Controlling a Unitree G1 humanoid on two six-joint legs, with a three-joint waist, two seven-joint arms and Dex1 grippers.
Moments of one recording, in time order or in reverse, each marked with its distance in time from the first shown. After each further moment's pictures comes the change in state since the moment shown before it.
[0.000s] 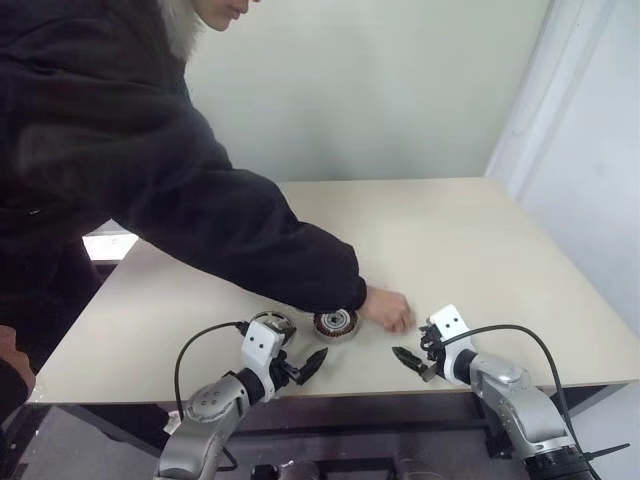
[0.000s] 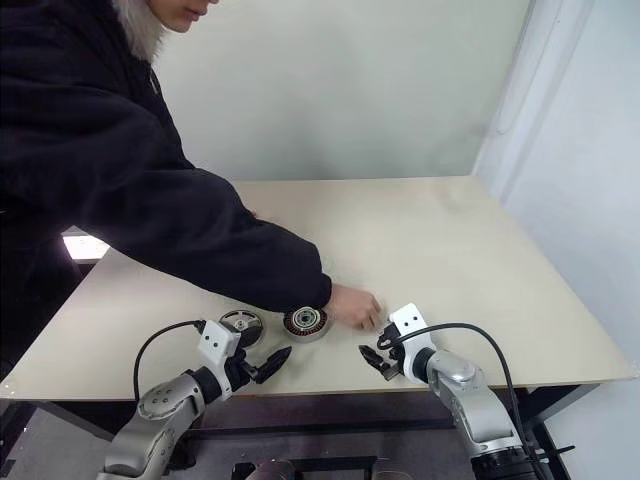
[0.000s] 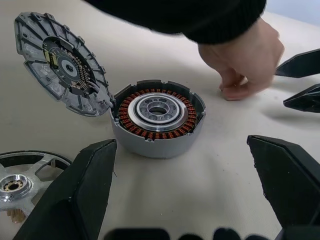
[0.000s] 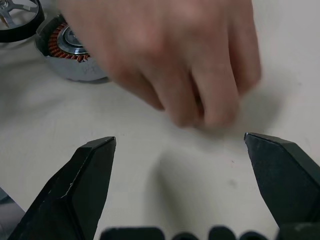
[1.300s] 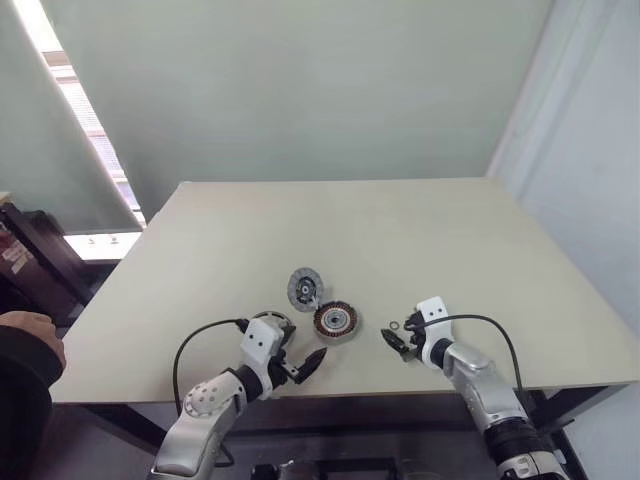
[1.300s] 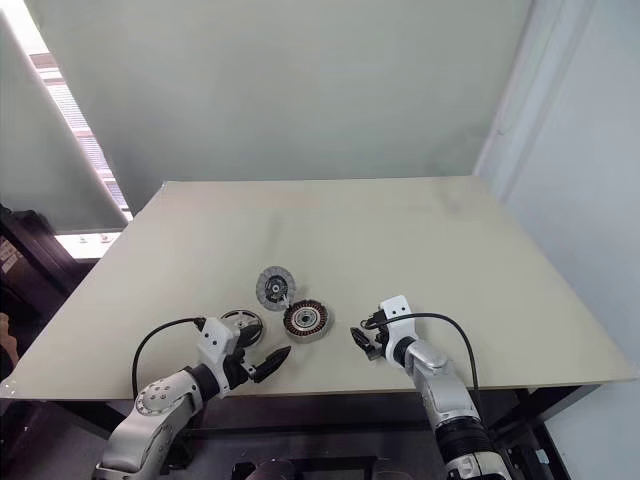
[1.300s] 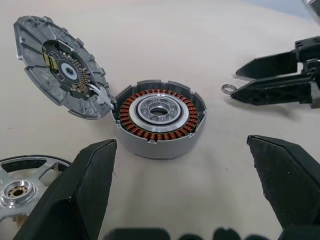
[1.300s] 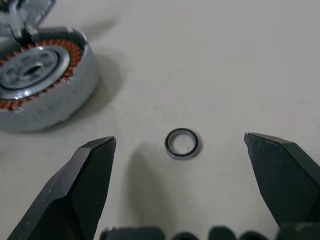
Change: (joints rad) left arm -0.018 0.023 0.001 0.009 0.001 0.002 -0.020; right arm -0.201 0.177 -0.039 0.468 -0.051 -0.268 -0.090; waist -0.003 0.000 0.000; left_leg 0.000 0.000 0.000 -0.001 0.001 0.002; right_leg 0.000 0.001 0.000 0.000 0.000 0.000
